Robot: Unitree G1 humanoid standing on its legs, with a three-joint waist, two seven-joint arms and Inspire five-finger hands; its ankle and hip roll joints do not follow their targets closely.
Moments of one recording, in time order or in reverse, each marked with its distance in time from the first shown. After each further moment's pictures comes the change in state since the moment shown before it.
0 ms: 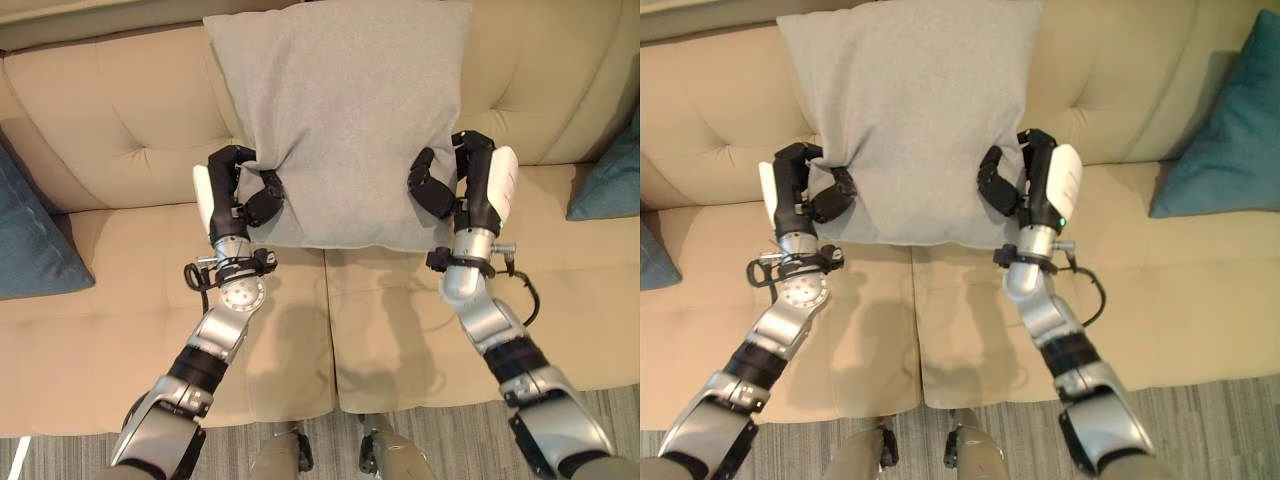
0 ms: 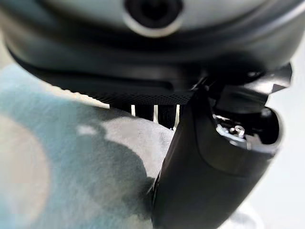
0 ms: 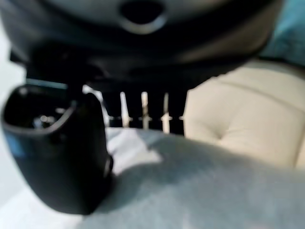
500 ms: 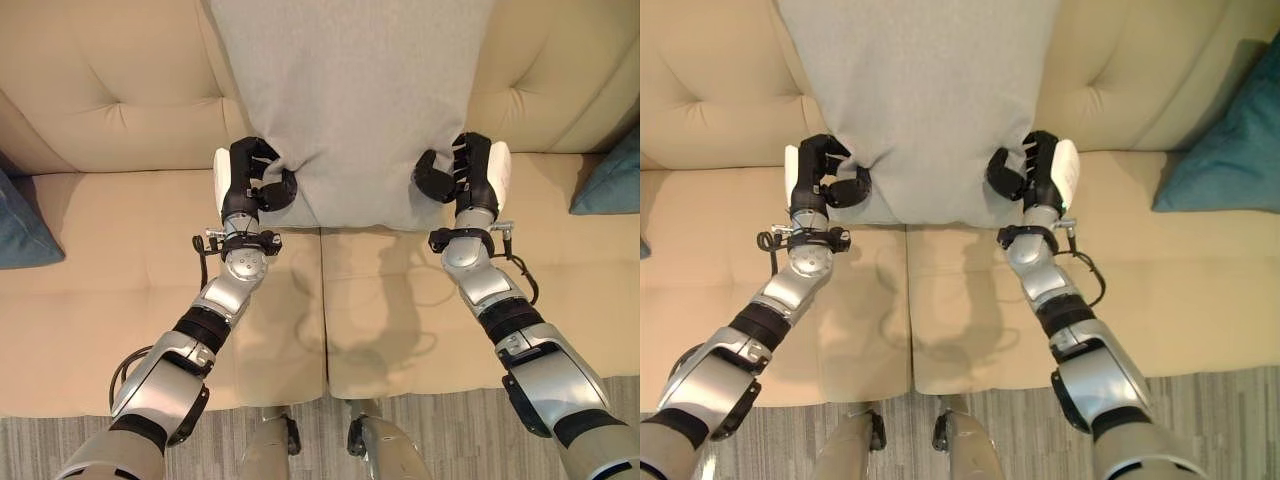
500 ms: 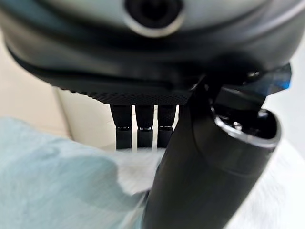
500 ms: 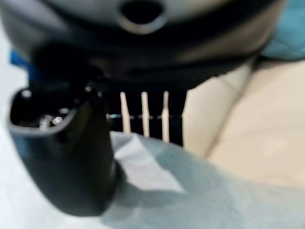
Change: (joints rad) left arm -0.116 0.043 -0.095 0.189 -0.160 0.006 -0.121; right arm -0.090 0.017 0.034 0.182 0.307 0.049 0.120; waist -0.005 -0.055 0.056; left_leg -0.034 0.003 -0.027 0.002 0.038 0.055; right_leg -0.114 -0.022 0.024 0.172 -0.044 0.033
